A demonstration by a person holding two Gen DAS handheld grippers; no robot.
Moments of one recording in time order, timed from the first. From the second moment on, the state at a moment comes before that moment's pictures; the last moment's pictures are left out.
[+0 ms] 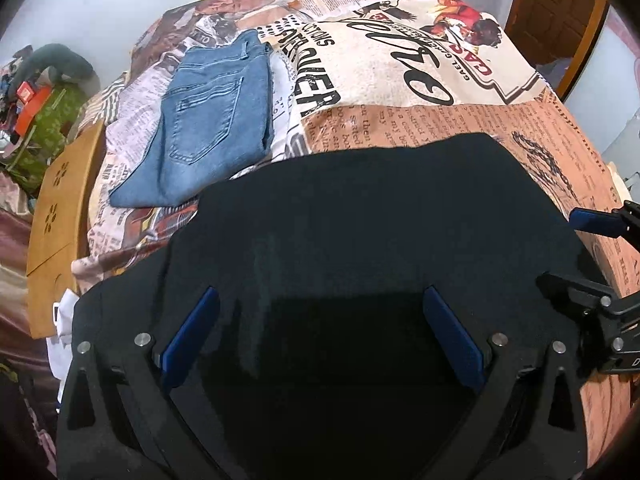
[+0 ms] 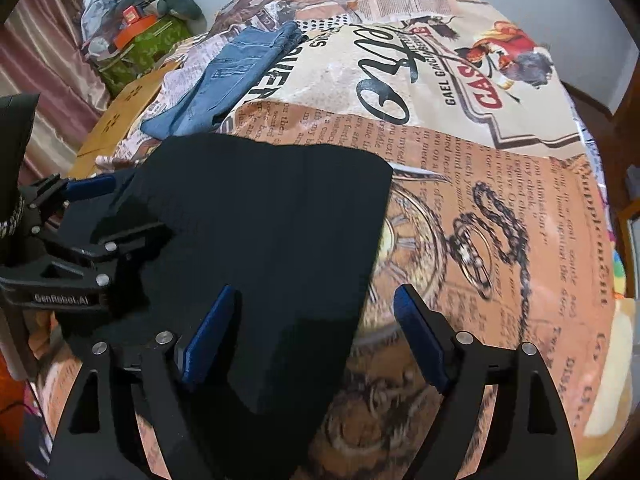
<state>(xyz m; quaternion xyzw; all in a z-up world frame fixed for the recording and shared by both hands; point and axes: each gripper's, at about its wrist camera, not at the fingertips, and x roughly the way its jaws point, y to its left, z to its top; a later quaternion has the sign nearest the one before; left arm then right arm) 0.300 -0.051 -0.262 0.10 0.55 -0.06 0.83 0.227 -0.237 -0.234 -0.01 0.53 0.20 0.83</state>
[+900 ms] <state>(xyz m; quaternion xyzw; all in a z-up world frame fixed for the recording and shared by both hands) 0.215 0.125 -0.191 -0.05 0.45 0.10 0.88 0.194 -0.162 -0.162 -0.06 0.45 0.24 0.86</state>
